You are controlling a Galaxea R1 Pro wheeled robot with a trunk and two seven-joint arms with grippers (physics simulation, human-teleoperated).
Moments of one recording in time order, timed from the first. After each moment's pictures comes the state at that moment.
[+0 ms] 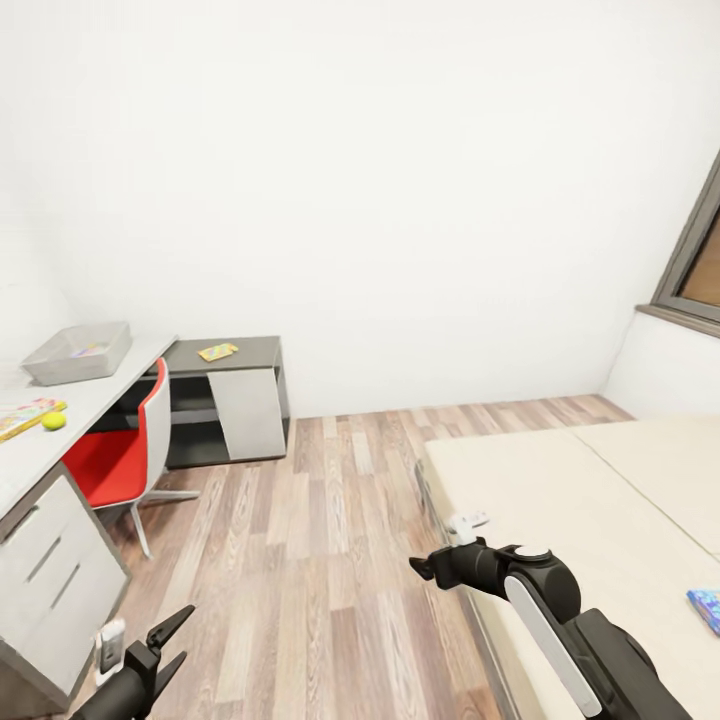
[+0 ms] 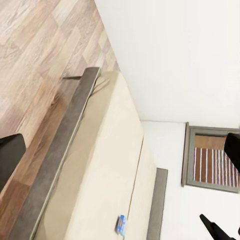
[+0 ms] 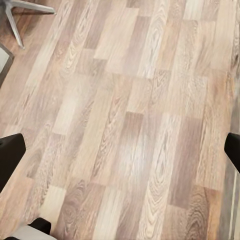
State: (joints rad) left arm 0.08 0.20 0.23 -1.21 1.29 0.60 -0.37; right arm -0.34 -0.20 0.35 -1.54 -0.38 0.92 0.07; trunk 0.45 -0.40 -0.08
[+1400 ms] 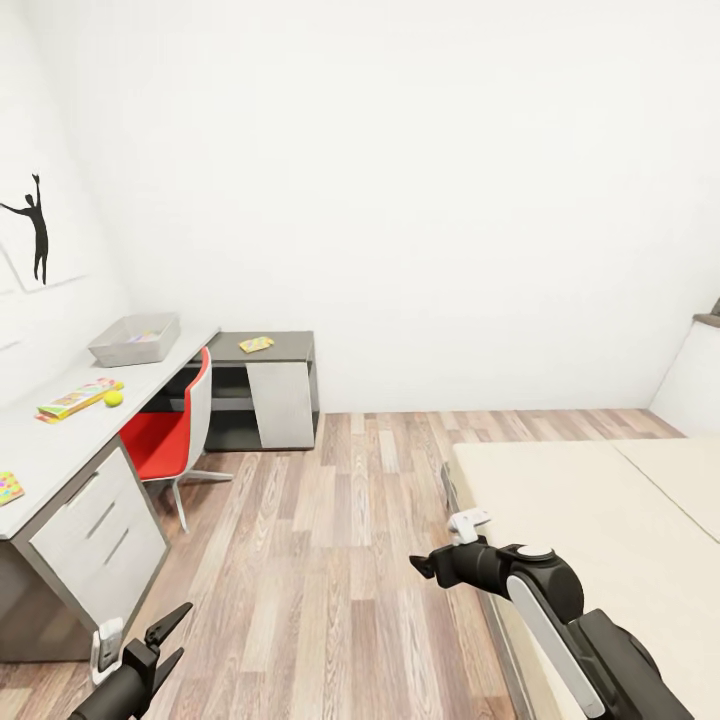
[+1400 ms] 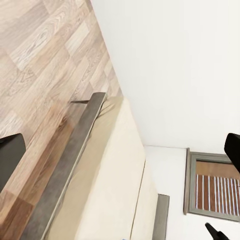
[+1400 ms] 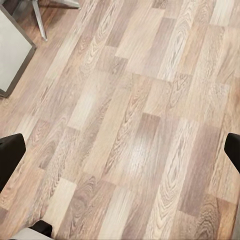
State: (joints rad) left arm 0.08 0.20 0.23 -1.22 1.29 0.56 -0.37; right arm -0.34 -0.20 0.34 -1.56 -0.38 0.92 0.07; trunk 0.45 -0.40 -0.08
